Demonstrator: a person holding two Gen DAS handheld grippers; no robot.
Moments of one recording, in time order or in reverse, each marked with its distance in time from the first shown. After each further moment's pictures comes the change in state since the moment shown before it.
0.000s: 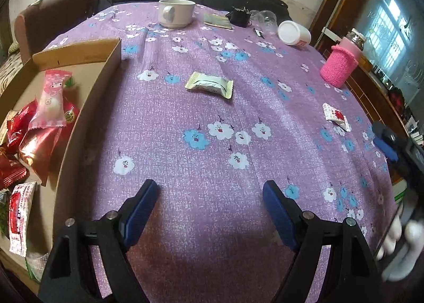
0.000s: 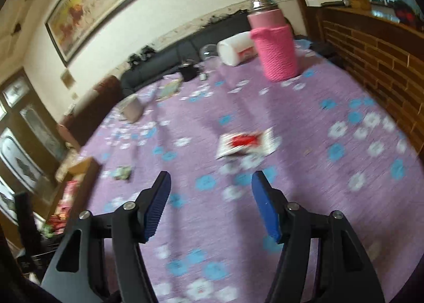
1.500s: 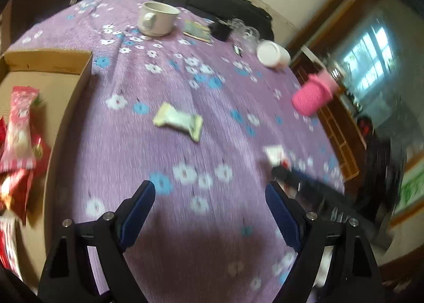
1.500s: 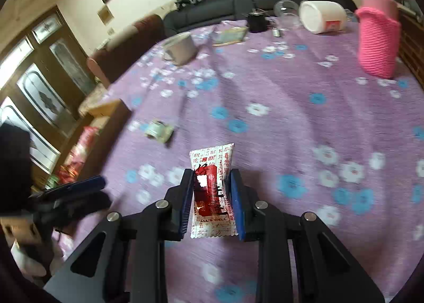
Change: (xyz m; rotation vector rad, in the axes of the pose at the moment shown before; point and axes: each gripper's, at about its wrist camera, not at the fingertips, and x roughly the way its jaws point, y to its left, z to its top) left arm 0.003 0.013 0.057 -0.123 0.019 -0.232; right arm 0.068 0.083 -0.010 -0.190 0.249 0.251
